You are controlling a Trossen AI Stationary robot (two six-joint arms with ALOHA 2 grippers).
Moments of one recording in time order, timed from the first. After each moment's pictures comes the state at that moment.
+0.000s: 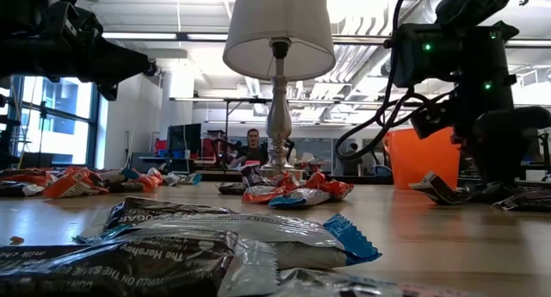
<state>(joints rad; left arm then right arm) 0.54 0.01 0.01 0.06 0.36 -0.23 0.09 1.51 0.71 -0.82 -0.04 0.50</state>
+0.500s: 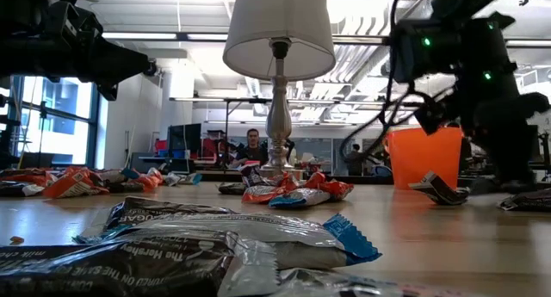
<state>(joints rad) 0.54 0.01 0.01 0.06 0.36 -0.23 0.09 1.51 0.78 -0.95 -0.08 0.60</state>
